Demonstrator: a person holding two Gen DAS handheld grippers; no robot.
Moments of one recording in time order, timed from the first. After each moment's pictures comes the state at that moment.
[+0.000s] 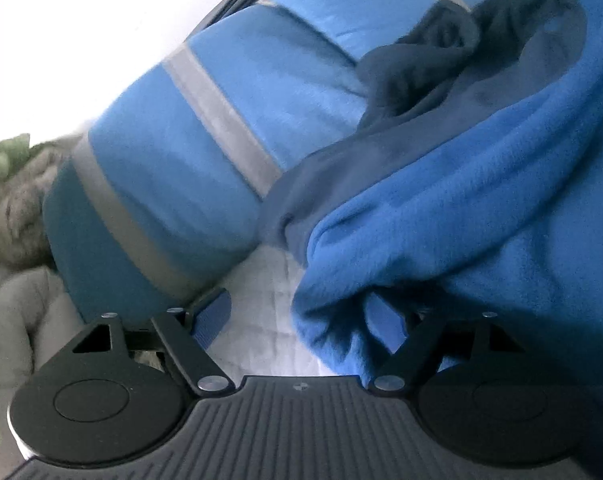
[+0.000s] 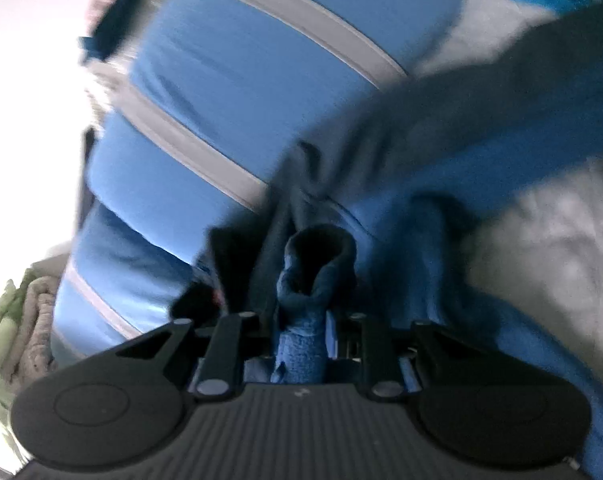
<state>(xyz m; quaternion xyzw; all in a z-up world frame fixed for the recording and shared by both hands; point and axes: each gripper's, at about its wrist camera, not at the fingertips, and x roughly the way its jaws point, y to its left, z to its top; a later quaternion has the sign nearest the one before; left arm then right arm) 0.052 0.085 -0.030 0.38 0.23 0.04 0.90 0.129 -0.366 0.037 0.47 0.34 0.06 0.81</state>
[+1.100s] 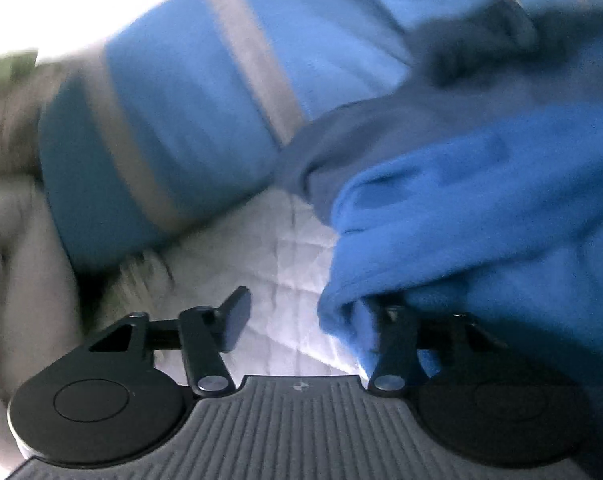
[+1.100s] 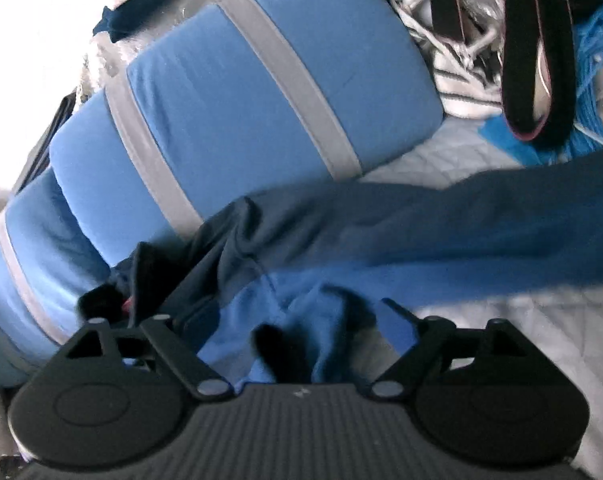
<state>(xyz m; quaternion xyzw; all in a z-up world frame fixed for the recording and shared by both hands) 0.064 0.126 -0.017 0.24 0.30 0.06 0.92 0.110 -0.374 0.073 0.28 0.31 -0.03 0.91</state>
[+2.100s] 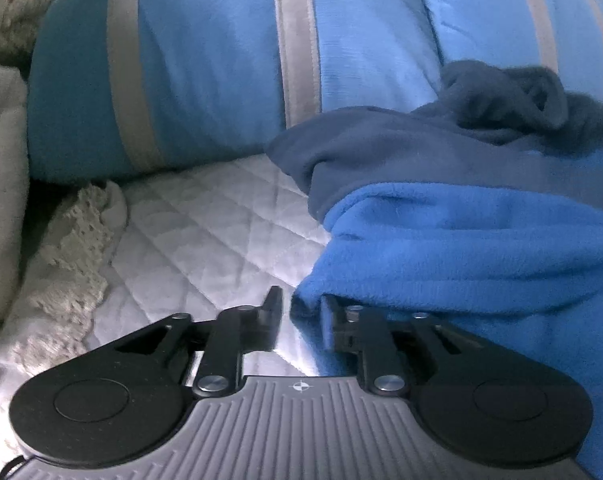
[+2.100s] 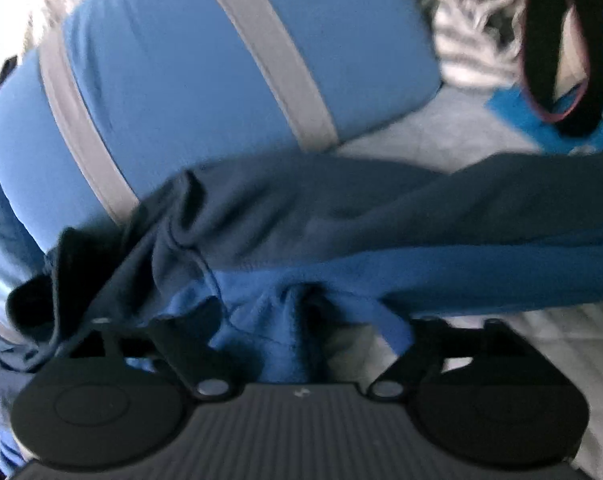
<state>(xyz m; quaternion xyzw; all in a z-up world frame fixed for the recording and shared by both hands) 0.075 0.152 -0.006 0.10 0.34 0.03 0.93 0.165 -0.371 0.042 0.24 0.35 -0.08 0.90</state>
